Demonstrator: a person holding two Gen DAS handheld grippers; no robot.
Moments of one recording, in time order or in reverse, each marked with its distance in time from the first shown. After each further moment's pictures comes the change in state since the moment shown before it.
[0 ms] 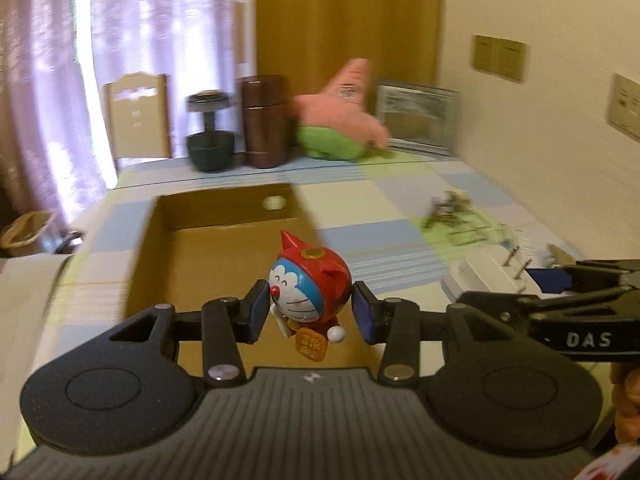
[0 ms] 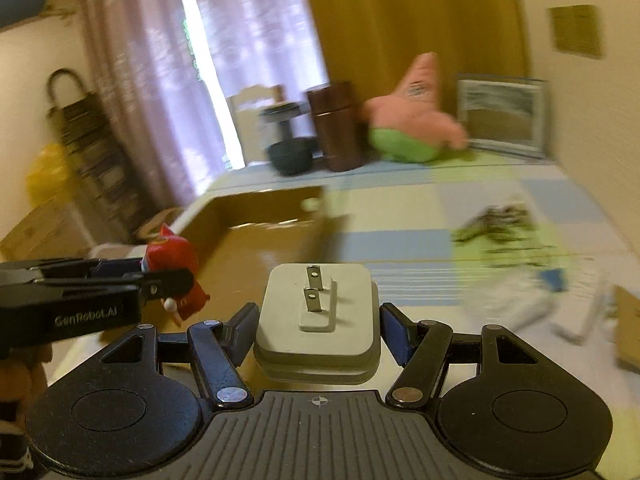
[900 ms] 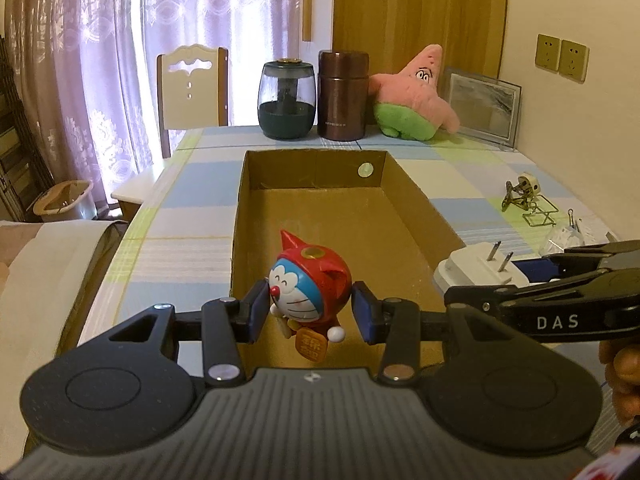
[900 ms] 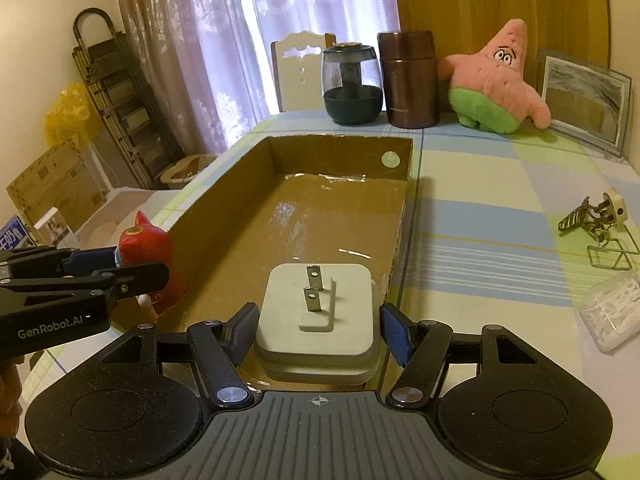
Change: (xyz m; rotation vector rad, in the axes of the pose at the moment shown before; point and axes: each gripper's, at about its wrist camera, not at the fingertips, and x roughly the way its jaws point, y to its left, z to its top) left arm 0.007 0.080 -0.038 -0.071 0.032 0.082; right arm 0.093 0.060 -0.011 -0.096 0.121 0.038
